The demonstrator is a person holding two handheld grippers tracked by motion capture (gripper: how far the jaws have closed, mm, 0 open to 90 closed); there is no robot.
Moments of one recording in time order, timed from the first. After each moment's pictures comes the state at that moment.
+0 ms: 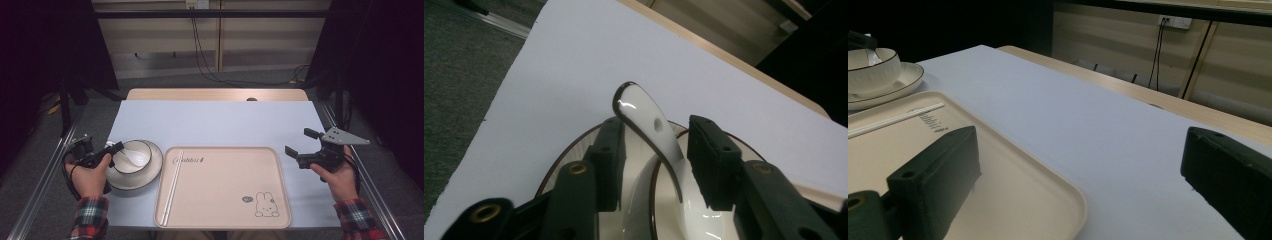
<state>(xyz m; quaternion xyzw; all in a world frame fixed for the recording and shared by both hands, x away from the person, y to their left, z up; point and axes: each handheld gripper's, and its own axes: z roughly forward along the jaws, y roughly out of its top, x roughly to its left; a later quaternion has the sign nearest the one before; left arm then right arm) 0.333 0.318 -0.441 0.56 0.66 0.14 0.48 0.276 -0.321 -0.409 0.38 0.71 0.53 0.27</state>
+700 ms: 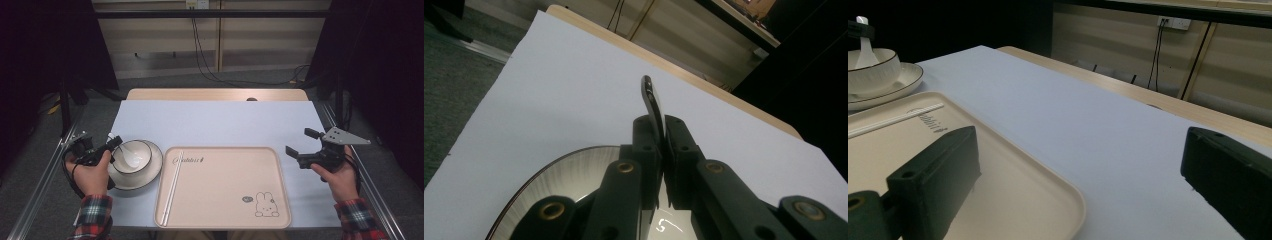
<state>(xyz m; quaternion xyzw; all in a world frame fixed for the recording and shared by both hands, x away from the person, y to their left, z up) 0.330 0.305 -0.425 0.54 0.64 0.15 0.52 0.276 -0.322 -0.408 0.38 0.71 0.53 0.27</state>
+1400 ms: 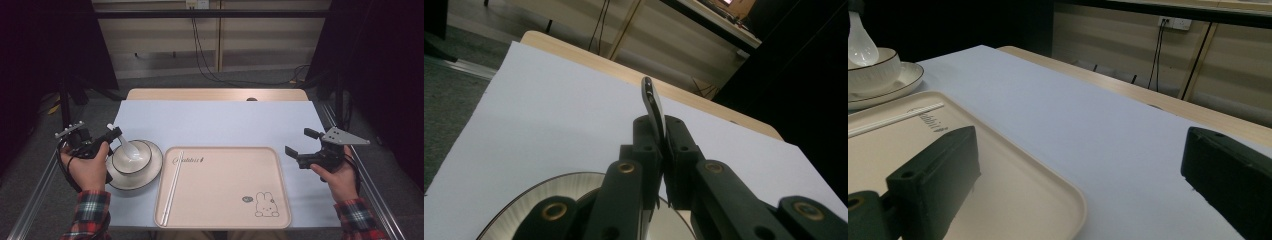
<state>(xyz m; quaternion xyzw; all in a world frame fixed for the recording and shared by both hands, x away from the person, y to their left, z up) 0.329 0.296 -0.384 0.56 0.61 0.15 0.54 0.276 -0.322 -0.409 0.37 0.71 0.53 0.27</state>
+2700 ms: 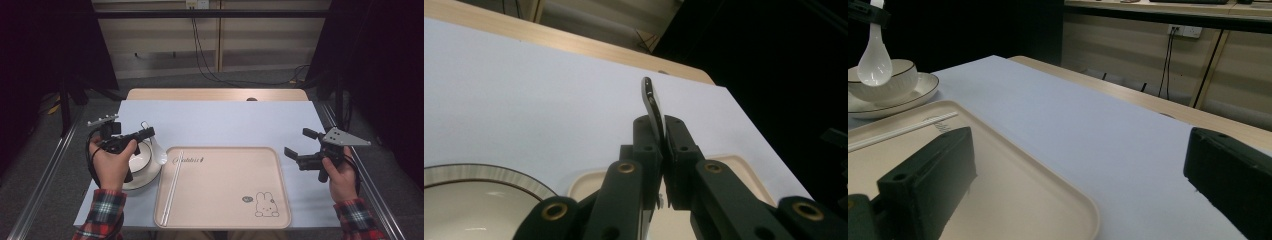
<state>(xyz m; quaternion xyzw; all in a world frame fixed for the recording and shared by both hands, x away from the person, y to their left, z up) 0.332 0.227 -0.369 0.65 0.54 0.05 0.54 0.274 -0.320 -0.409 0.36 0.71 0.55 0.26</state>
